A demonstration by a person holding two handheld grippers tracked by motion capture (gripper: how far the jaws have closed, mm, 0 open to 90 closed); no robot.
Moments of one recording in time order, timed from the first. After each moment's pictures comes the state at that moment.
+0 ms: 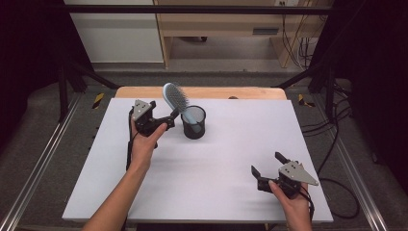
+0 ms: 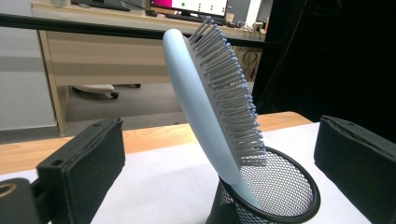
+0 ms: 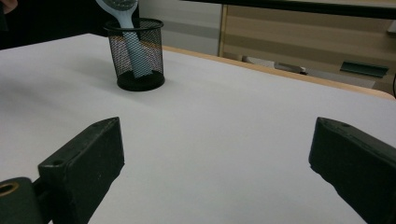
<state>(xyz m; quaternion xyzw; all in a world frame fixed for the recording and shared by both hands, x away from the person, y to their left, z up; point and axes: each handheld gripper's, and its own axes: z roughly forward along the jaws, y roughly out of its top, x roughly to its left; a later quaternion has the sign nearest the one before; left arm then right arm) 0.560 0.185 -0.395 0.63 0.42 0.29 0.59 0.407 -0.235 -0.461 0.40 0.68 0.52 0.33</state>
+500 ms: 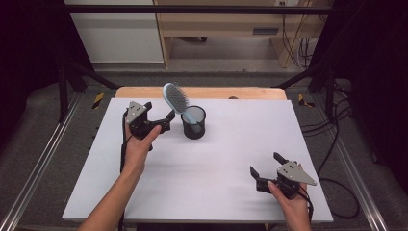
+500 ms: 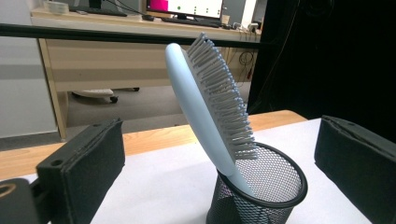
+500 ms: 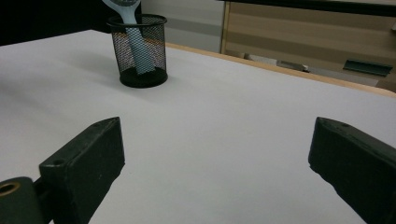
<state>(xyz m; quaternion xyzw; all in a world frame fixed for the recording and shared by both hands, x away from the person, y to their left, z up) 0.545 0.195 -0.387 0.63 0.41 0.29 0.59 0.407 -0.233 -0.463 0.39 0.68 0.52 0.33</state>
